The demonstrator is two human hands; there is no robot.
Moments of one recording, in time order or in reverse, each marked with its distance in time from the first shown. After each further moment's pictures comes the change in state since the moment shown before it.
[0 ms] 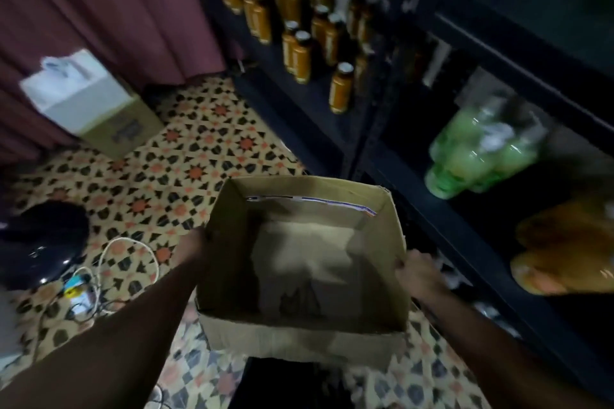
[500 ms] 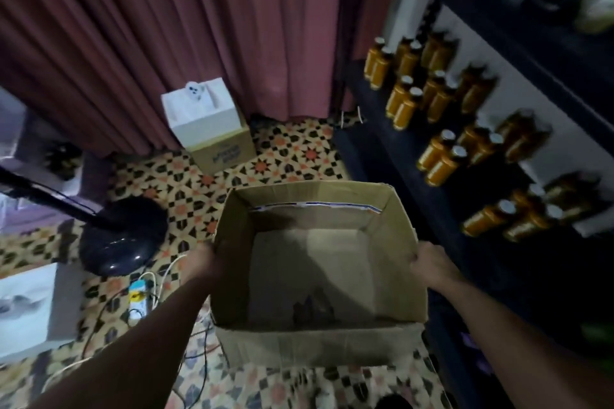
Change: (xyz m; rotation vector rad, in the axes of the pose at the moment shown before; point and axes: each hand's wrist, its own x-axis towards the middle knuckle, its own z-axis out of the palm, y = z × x) left_hand 0.146 -0.120 -0.183 -0.224 0.120 -0.277; right_hand 0.090 -0.374 -0.055 -0.288 0.042 -0.290
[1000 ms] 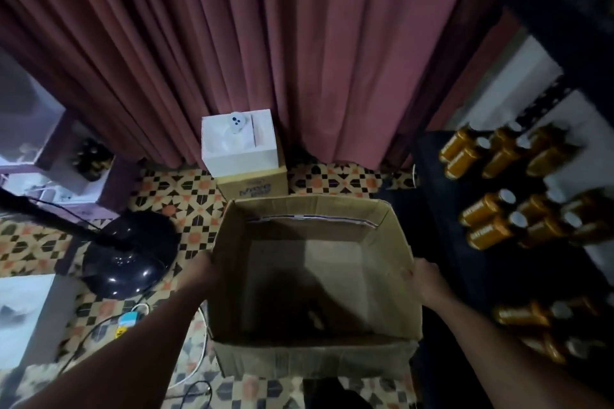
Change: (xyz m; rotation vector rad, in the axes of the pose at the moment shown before) left_hand 0.212 0.053 -0.070 -0.138 -0.035 -0.180; right_hand 0.228 -0.217 -0.067 -0.016 -0.083 -0.191
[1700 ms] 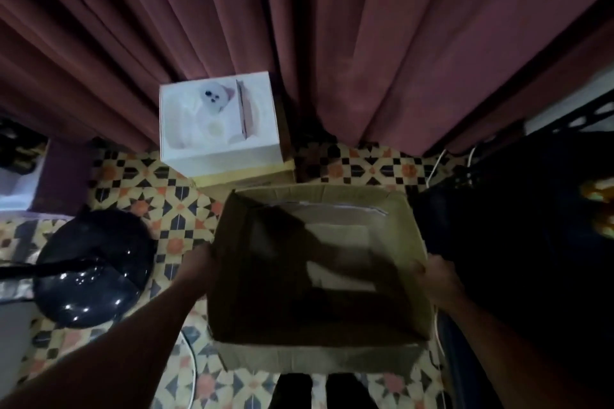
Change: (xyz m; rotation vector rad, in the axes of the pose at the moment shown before) left_hand 0.312 0.059 0.038 0.082 -0.175 -0.050; right_hand 0.314 -0.110 0.055 -0.035 -0.086 0.094
